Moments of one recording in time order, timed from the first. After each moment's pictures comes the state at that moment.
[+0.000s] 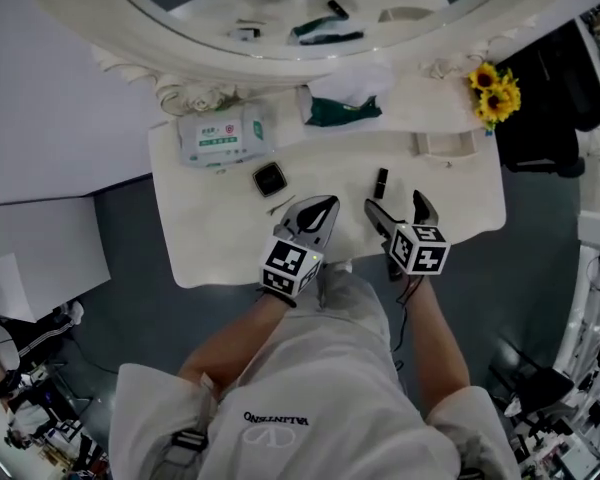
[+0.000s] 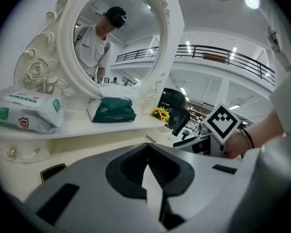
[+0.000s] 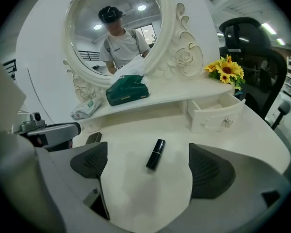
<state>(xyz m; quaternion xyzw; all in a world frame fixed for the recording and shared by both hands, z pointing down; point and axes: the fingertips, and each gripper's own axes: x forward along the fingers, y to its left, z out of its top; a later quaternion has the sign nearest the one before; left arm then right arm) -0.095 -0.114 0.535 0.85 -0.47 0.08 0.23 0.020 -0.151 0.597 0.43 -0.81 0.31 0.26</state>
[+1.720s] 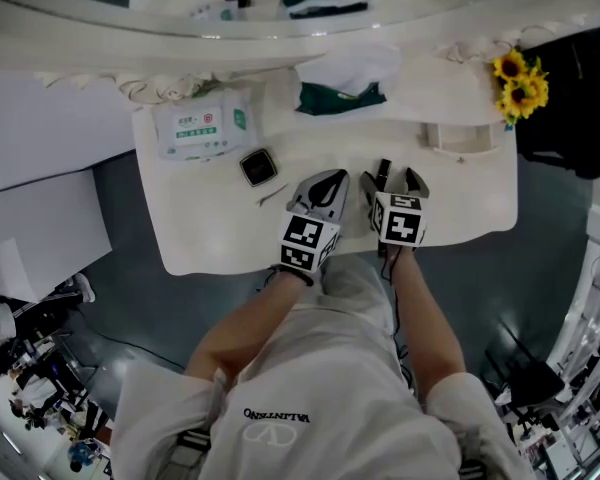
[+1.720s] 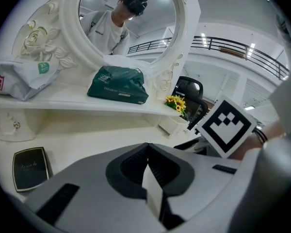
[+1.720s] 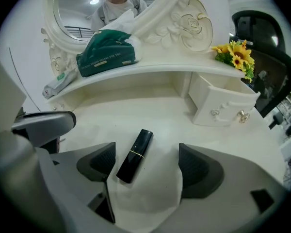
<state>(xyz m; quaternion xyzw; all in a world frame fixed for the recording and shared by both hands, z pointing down) -0.072 -0.162 0.607 0.80 -0.51 0.12 0.28 0.019 -0.187 0.678 0.45 -0.75 0.31 0.38</state>
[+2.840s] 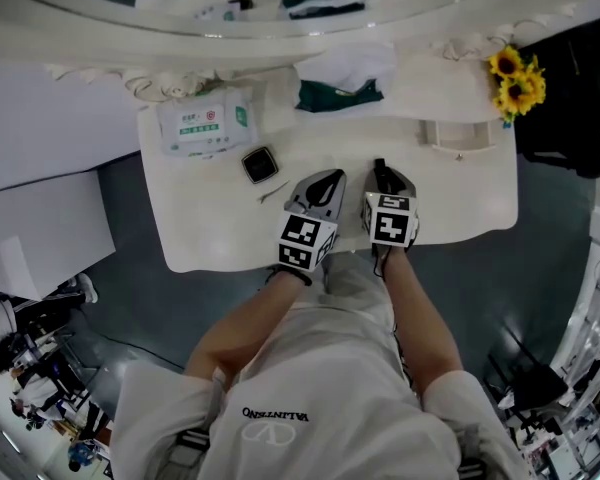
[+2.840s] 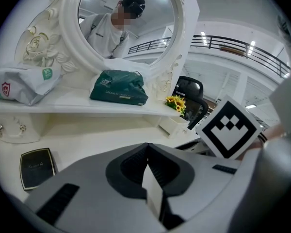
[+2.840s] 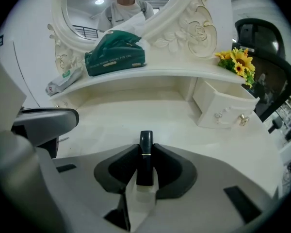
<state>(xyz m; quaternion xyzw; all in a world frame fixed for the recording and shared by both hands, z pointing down) -0.074 -0.156 0.601 0.80 -0.52 0.12 0.28 0.007 -0.180 0.672 0.45 -0.76 0.29 0.37</state>
